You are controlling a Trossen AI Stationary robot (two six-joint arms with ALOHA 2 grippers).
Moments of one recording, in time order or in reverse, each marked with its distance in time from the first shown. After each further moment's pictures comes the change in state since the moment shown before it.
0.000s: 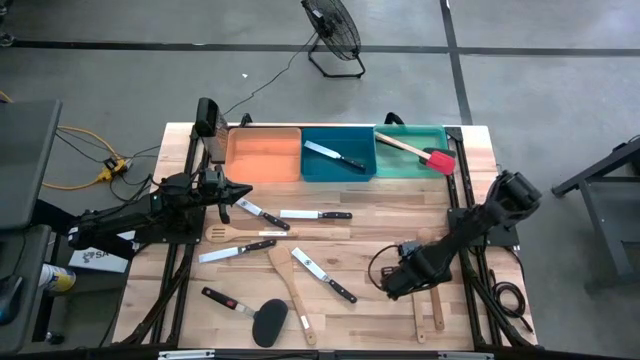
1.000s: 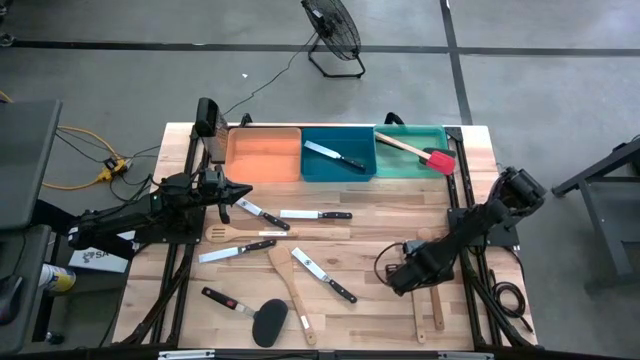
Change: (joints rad) left arm 0.000 0.000 0.000 0.000 0.000 0.000; right arm 0.002 -0.023 -0.165 0.149 -0.008 0.032
